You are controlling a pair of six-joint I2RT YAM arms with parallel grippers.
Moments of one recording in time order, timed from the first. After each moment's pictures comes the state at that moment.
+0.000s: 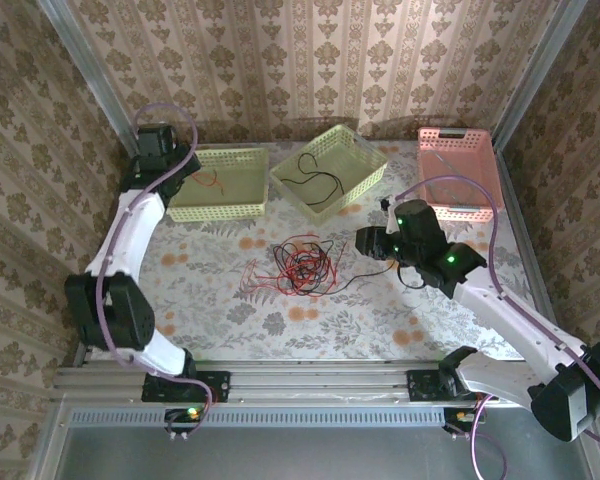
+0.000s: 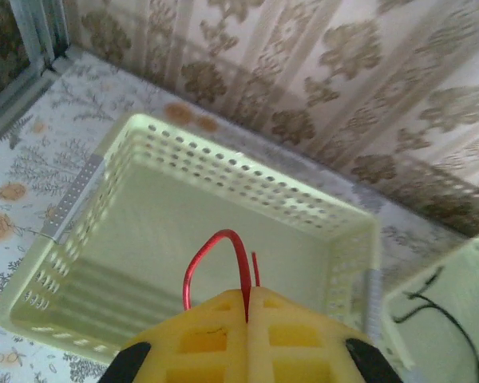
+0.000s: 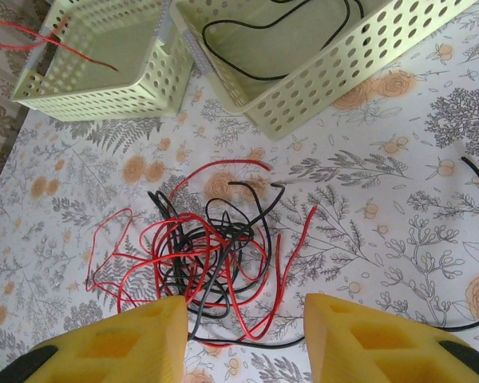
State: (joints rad) left arm -0.08 1.60 1.43 -0.41 -0.04 -0.47; right arm 0.49 1.07 0.89 -0.46 -0.07 0.50
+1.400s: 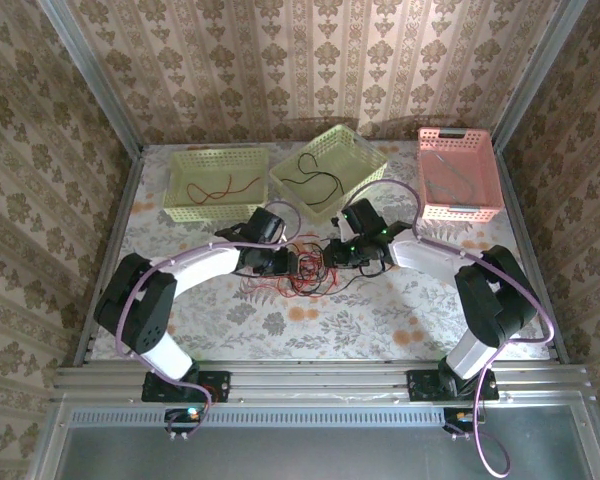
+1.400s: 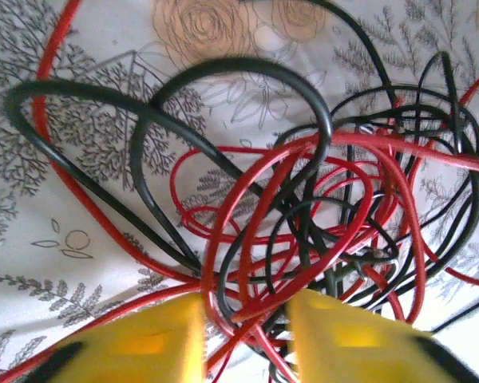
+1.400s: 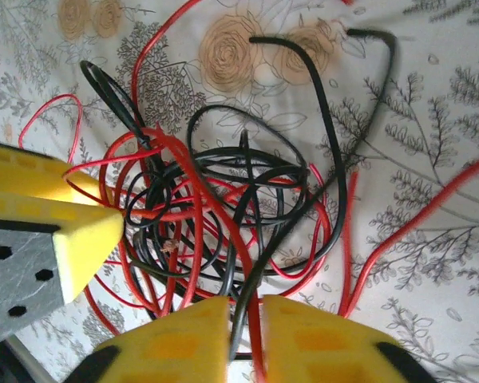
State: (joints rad) left arm -0.65 1.61 0.94 -0.42 0.27 -0.53; right arm 0.55 1.65 1.00 -0.36 -0.34 0.49
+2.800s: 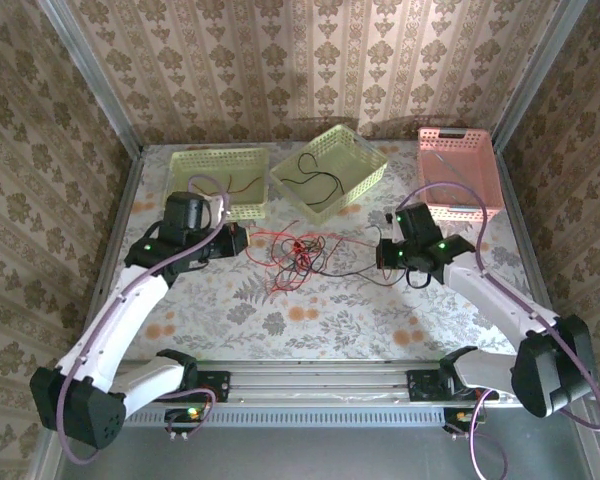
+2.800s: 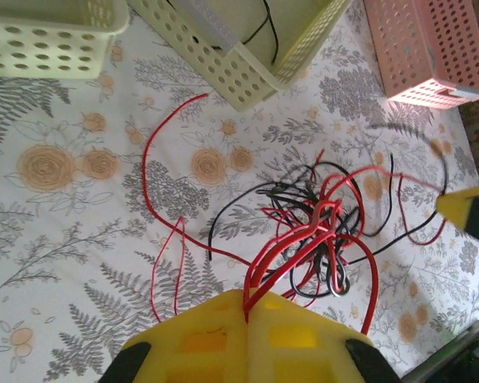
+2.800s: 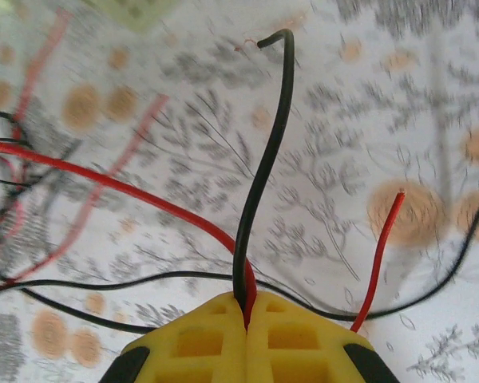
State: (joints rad) left arm -0.37 1.04 0.98 -0.69 0.38 -0.41; right arm 0.35 1.23 0.83 -0.58 -0.12 0.40
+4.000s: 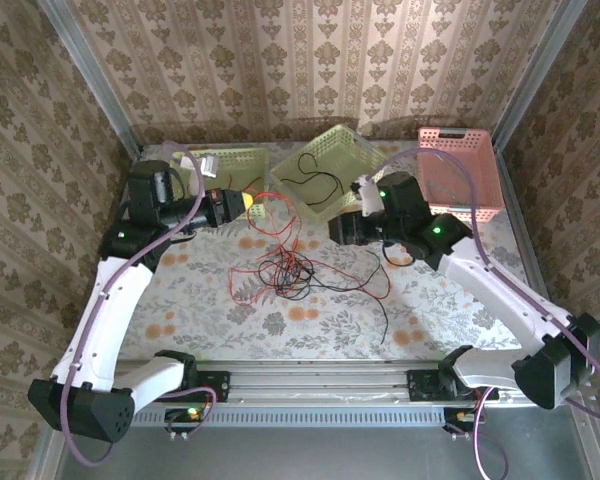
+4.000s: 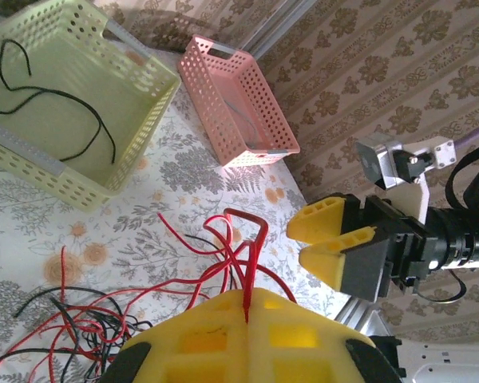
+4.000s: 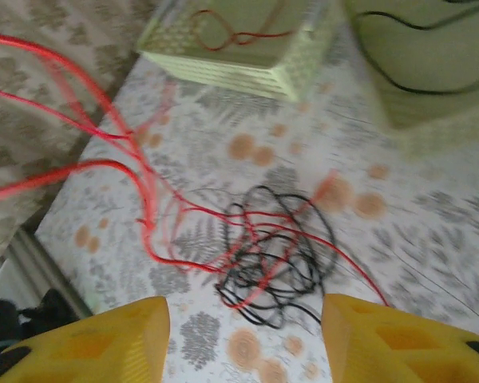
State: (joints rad) left arm -0.27 1.08 1.20 -0.57 0.77 -0.46; right arm 0.55 1.28 1.17 -0.53 -0.32 0.37
